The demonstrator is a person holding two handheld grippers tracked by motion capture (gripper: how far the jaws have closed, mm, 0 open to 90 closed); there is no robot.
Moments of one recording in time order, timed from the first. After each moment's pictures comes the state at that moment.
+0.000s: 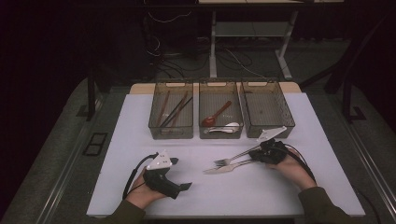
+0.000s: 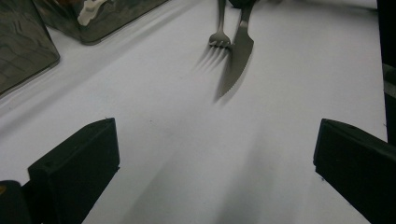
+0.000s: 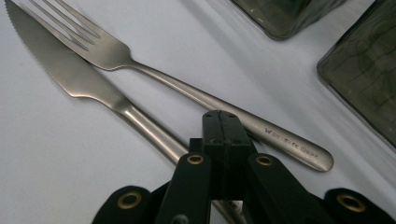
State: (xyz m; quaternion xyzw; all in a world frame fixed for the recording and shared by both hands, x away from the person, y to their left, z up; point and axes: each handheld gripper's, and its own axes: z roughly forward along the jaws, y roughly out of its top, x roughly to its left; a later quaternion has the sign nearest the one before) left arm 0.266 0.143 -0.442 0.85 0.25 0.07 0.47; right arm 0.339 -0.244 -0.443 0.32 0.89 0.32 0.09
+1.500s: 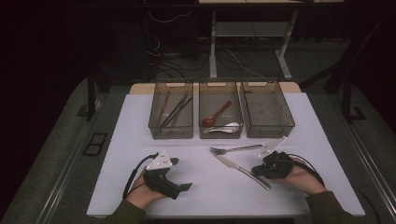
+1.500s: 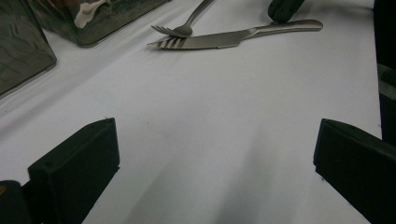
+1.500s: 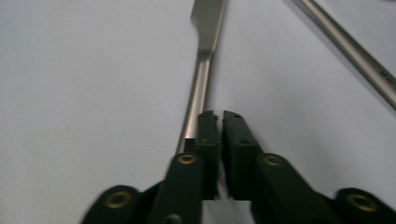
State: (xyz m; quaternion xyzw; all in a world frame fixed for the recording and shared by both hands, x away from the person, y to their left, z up) left arm 0.266 0.142 -0.440 0.85 0.25 0.06 0.47; right arm 0.301 -0.246 -0.431 0.25 0.93 0.28 0.03
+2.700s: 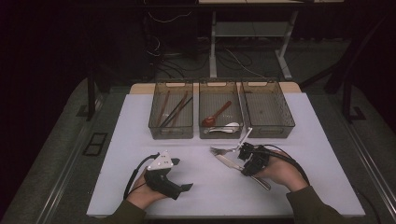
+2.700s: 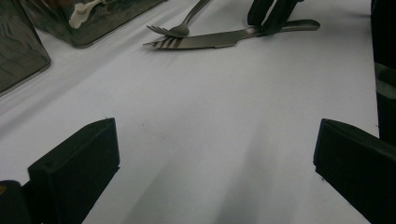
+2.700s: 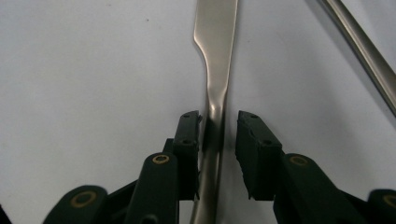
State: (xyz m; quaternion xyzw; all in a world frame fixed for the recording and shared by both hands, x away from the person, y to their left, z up) left arm 0.265 0.140 -0.441 0.85 0.24 0.06 0.47; right arm 0.322 -0.175 -0.418 0.28 0.95 0.11 0.02
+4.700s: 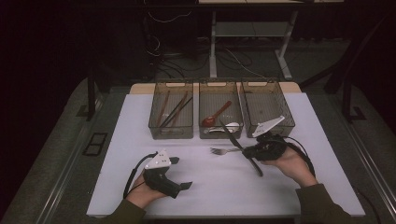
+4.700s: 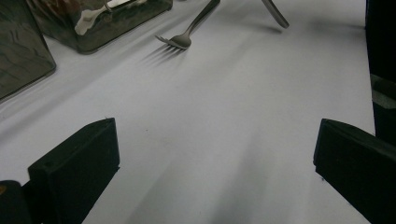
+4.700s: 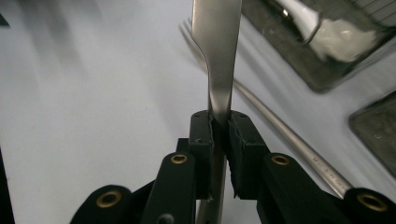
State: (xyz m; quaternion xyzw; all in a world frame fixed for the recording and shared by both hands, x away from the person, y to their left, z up) left arm 0.268 0.144 -0.441 0.84 0.25 0.06 0.49; right arm 0.330 -0.224 -0.387 0.29 0.90 0.33 0.04
